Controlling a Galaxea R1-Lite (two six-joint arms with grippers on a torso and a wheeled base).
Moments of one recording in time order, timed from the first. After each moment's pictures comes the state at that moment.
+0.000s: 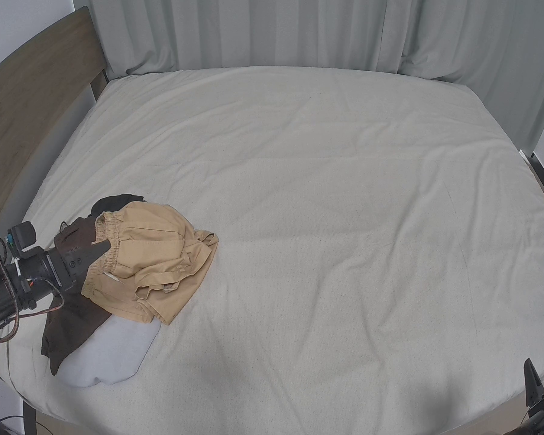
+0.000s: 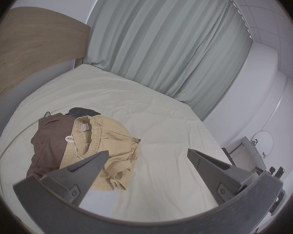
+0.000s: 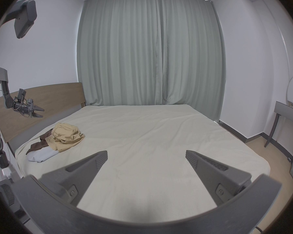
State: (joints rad) left arm 0.14 1.43 -0.37 -0.80 -0.55 -0.26; right arm 0.00 0.02 -0.02 0.00 0.00 0.00
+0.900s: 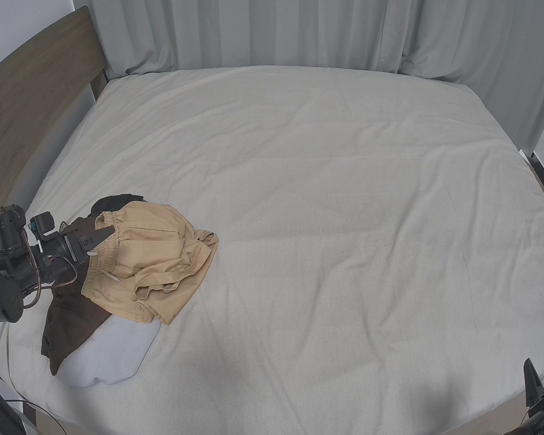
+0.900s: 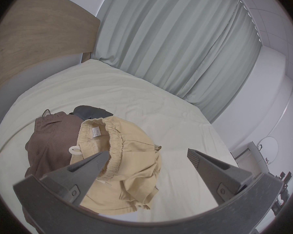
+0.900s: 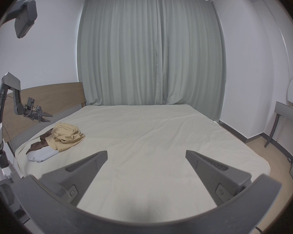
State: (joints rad) left arm 0.24 1.81 -0.55 -0.98 -0.61 -0.27; right arm 0.00 0.02 -0.02 0.00 0.00 0.00
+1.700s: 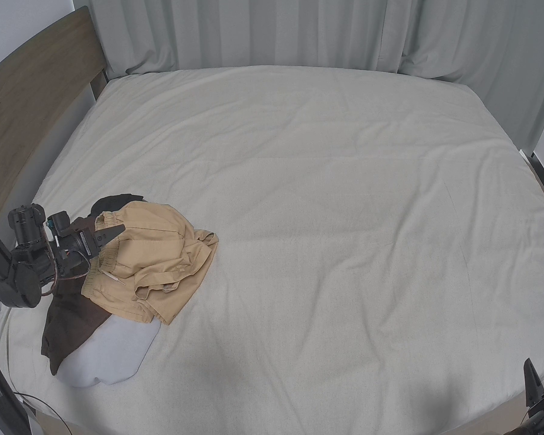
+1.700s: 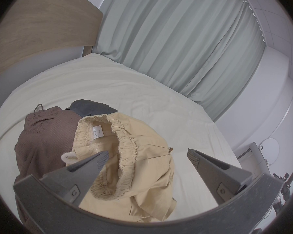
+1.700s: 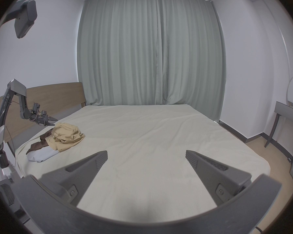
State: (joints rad) left arm 0.23 2.02 -0.72 -0.99 -0.60 -0.27; right arm 0.00 0.02 -0.02 0.00 0.00 0.00
